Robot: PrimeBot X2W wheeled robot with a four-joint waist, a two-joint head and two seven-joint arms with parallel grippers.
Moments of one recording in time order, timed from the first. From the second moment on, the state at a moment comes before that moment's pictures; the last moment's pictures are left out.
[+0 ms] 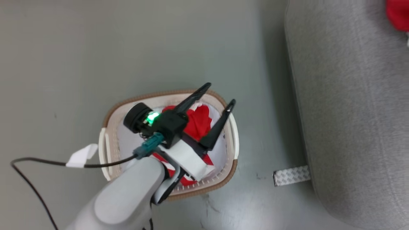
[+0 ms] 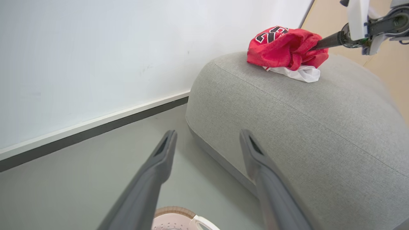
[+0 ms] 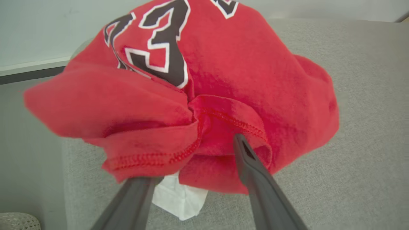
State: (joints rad) left arm -0.73 0.28 -0.79 0.21 -0.40 0.02 -0.21; right arm -1.21 -0.59 0.46 1.06 0.79 0.13 0.27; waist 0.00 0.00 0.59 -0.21
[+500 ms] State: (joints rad) left arm -0.58 0.30 -0.66 0.25 -0.49 0.06 -0.26; right arm -1.02 -0.74 0.59 0.74 0.91 0.13 0.30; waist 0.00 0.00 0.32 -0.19
